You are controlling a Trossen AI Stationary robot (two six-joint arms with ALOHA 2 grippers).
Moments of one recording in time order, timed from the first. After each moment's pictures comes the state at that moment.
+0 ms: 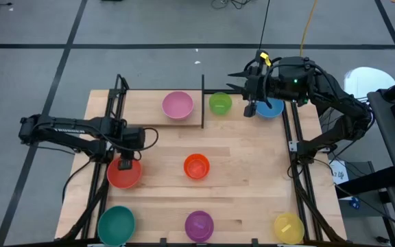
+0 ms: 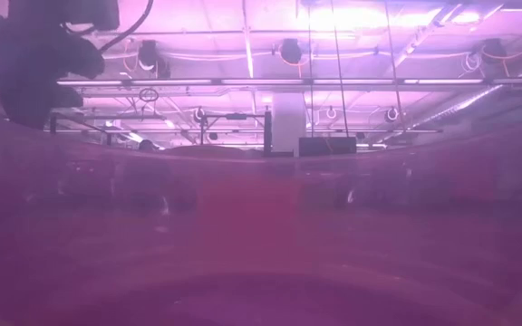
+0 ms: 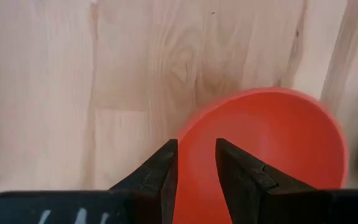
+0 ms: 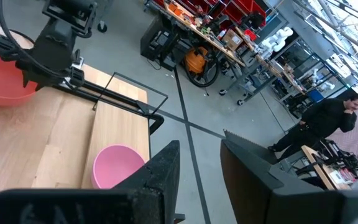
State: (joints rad) left arm 0.03 1.02 0.79 -1.20 0.15 -0.16; right arm -0.11 1.39 1.94 -0.83 0.29 -0.59
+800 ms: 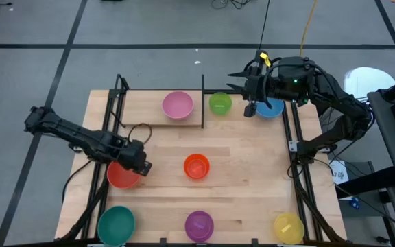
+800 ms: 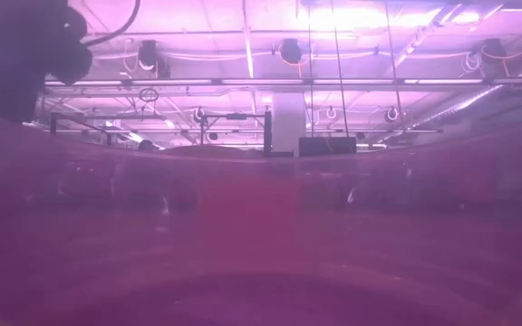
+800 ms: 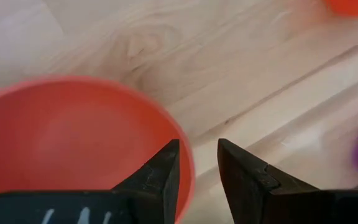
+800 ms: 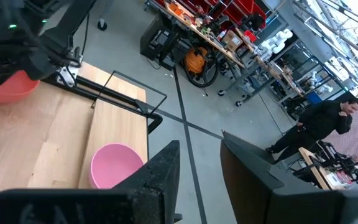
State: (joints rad) left arm -0.33 1.10 0.79 -0.99 0.06 -1.45; right arm -0.11 1.39 1.94 -0.82 0.29 -0.61
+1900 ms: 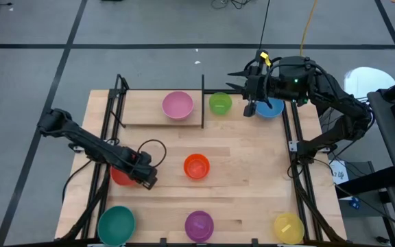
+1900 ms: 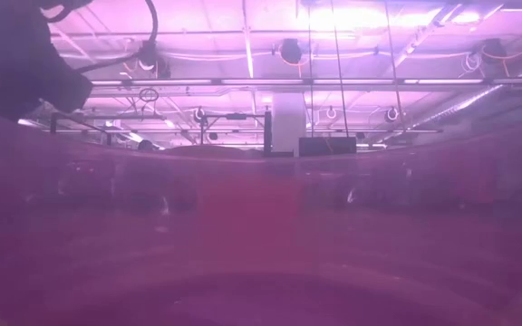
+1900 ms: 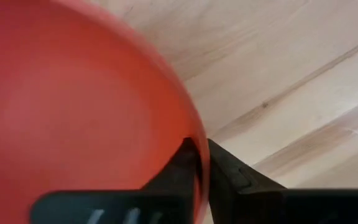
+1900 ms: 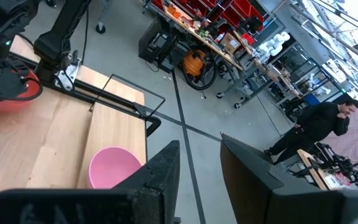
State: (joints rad) left arm -0.41 1.37 0.79 -0.89 0.08 -1.41; right arm -0.11 1.39 1.94 -0.81 0.29 -0.61
